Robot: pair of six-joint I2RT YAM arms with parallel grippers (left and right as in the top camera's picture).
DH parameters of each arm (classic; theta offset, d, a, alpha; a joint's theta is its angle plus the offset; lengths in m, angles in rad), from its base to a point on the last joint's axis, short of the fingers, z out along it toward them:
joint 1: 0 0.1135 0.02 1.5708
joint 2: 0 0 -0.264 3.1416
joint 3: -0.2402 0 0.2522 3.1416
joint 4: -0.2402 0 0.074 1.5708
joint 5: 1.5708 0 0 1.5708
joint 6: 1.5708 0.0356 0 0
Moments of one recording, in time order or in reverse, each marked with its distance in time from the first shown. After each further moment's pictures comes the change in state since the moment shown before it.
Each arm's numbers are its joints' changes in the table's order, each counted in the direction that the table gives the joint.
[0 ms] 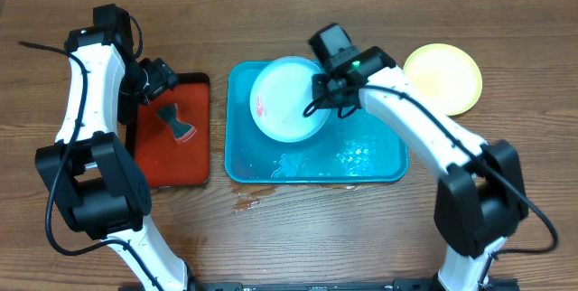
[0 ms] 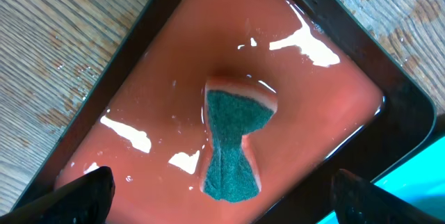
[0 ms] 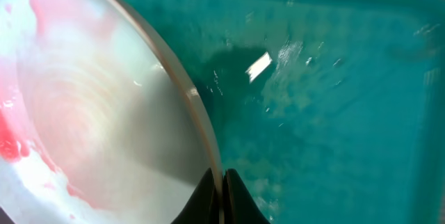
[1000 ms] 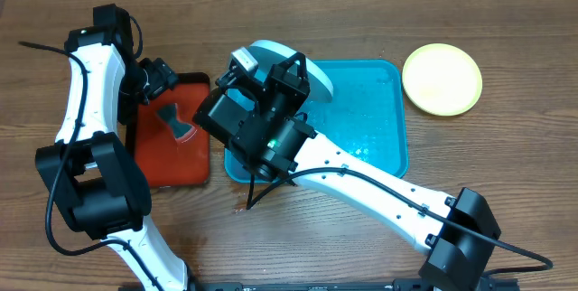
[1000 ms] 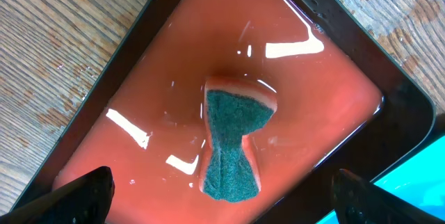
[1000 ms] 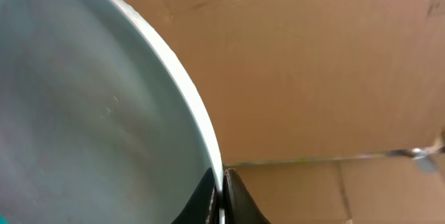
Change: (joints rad) left arm 0.000 0.000 0.000 0.000 0.000 0.000; right arm 0.477 0.035 -0.121 0.116 1.216 -0.783
